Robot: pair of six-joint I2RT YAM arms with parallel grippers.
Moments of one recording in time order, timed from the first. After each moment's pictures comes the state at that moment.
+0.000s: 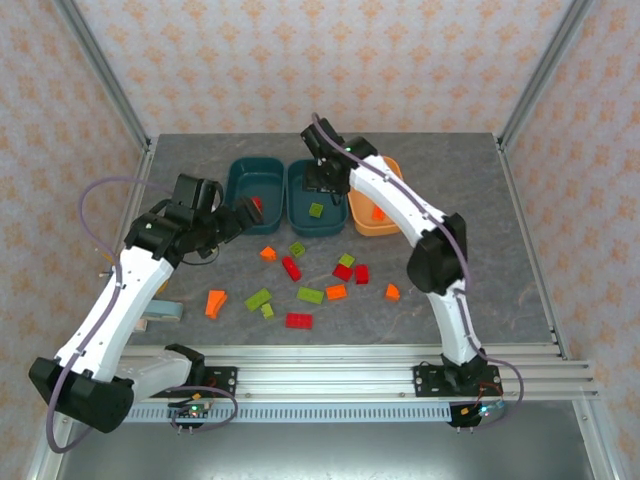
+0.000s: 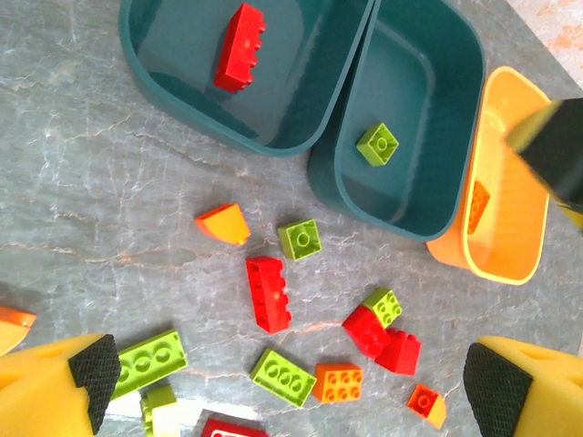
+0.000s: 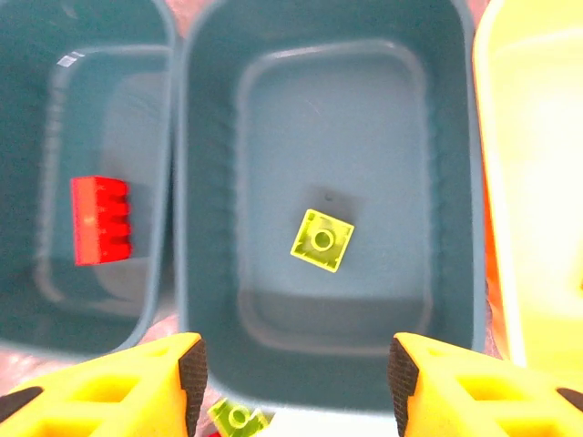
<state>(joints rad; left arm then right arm) -0.28 1.11 1.22 -1.01 0.04 -0.87 0.66 2.12 2.17 -1.06 0.11 0.60</state>
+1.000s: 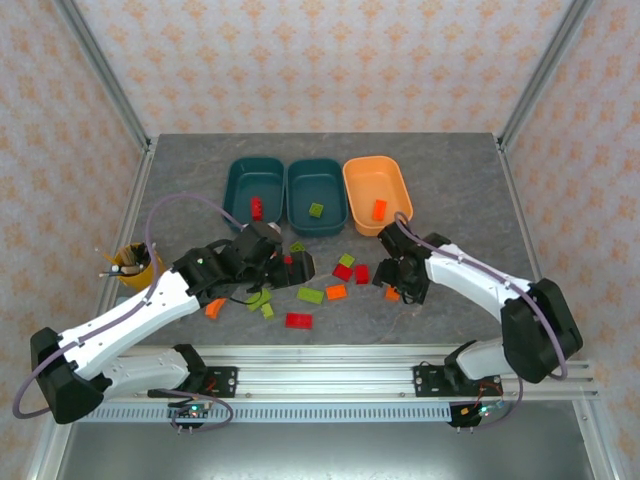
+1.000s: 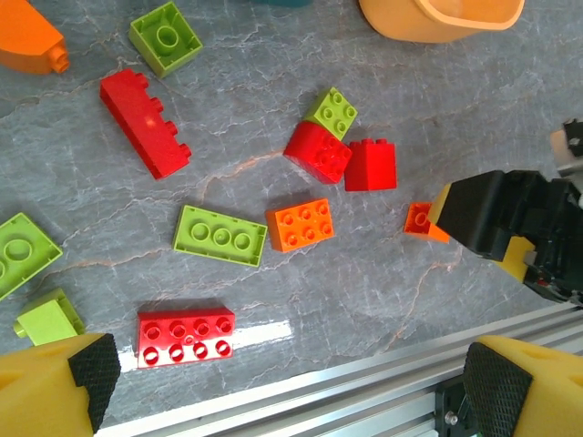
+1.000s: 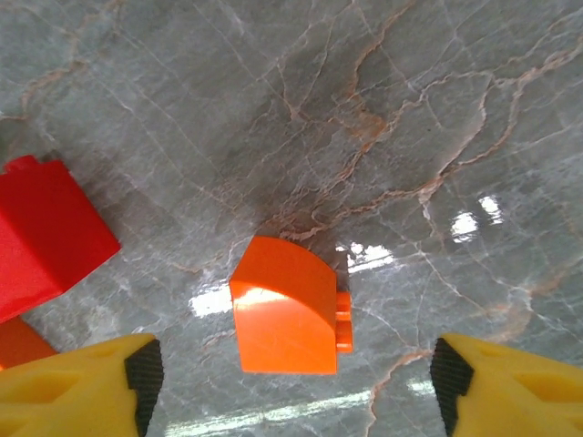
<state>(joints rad) -0.79 1.10 1.01 -0.82 -0.02 -0.96 0.55 1.39 0.83 -0.85 -0.01 0.95</state>
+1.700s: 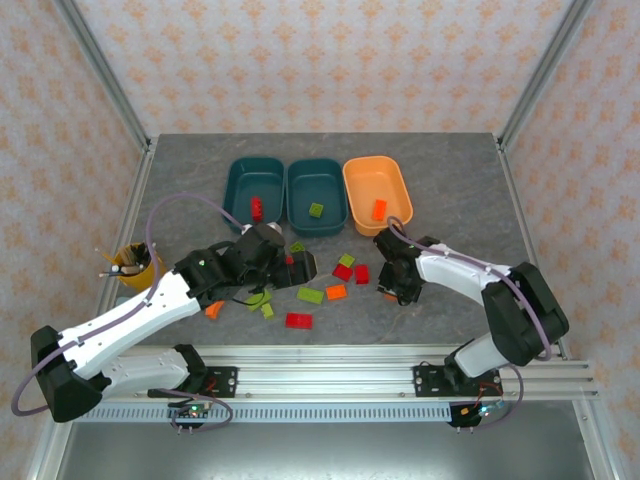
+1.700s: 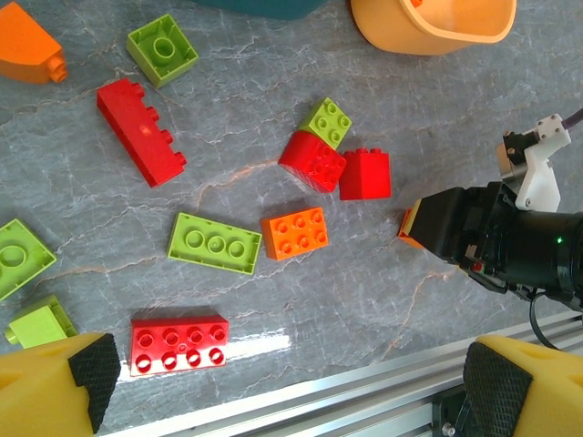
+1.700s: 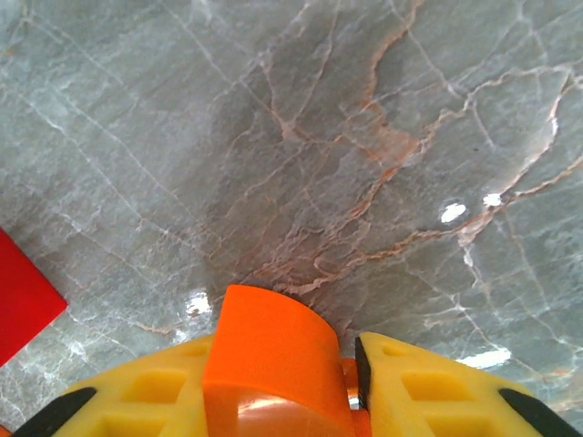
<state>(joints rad) -0.82 1.10 1.01 -0.81 -0.06 -0.99 0.55 1.48 0.80 -0.76 0.00 0.95</state>
